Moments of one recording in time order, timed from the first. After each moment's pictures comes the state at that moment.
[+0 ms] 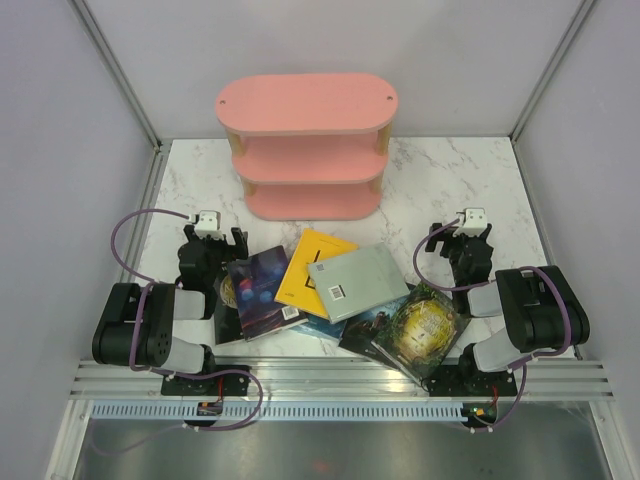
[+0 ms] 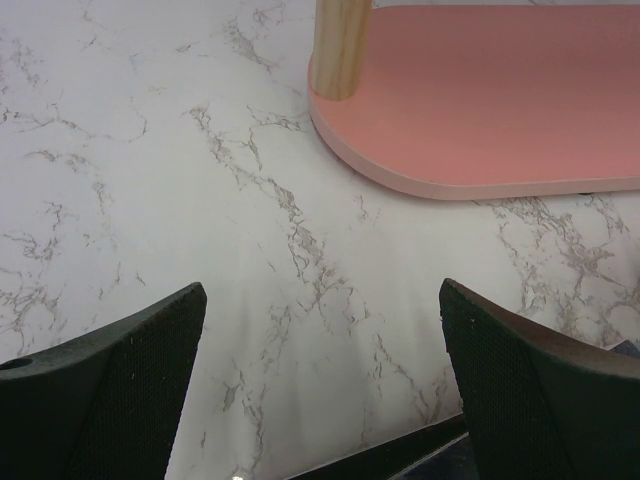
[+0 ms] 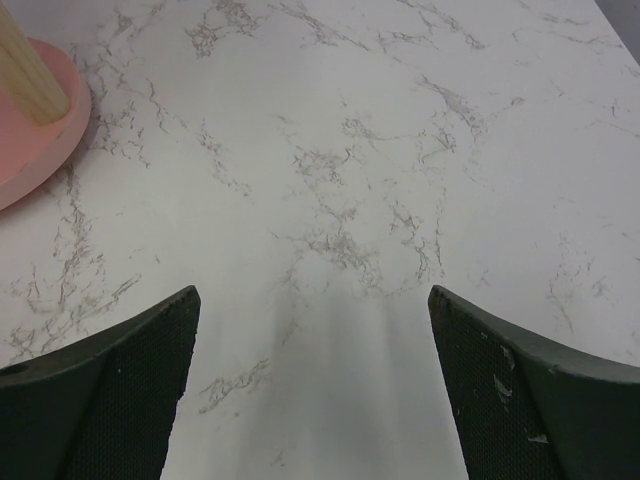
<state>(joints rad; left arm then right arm) -0.02 1.43 0.22 1.05 0.11 -0.04 0.06 1.53 0.22 1.16 0.09 0.02</state>
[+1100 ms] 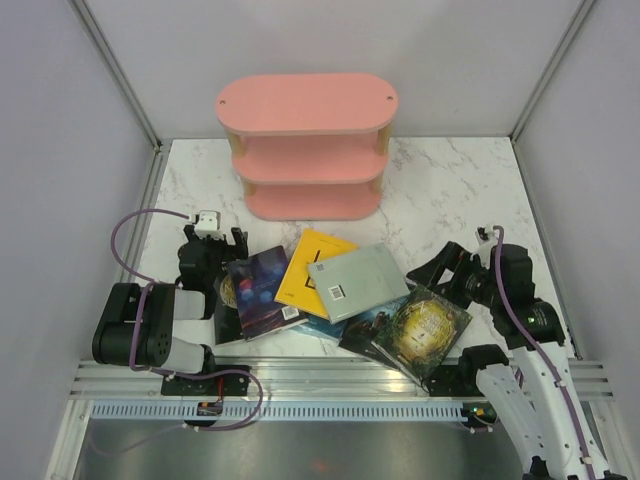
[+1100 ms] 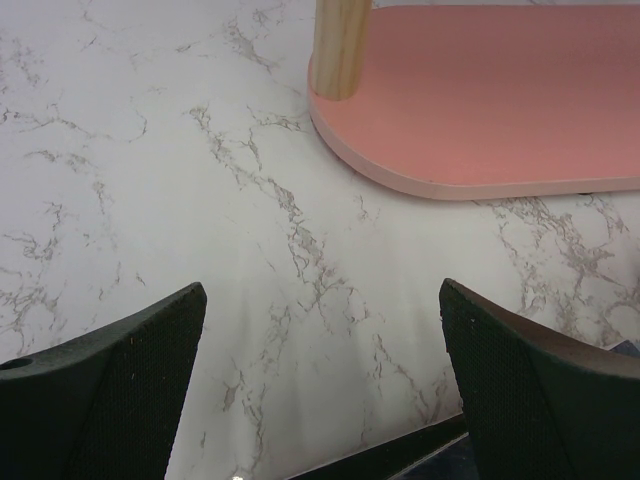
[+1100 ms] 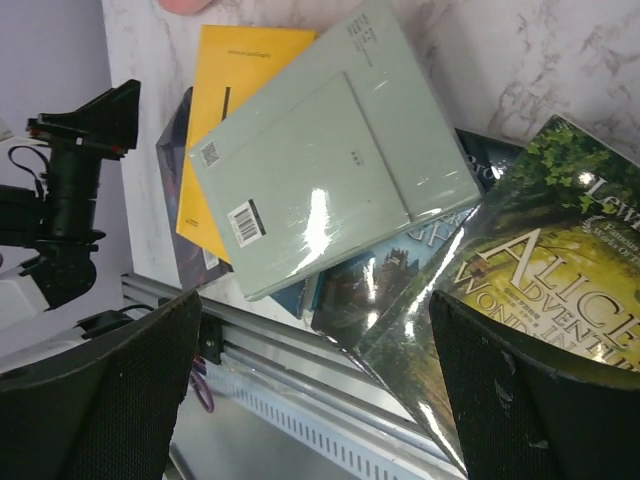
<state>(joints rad) -0.02 1.43 0.22 1.05 0.11 -0.04 0.12 0.54 0.66 -0.78 -0.43 0.72</state>
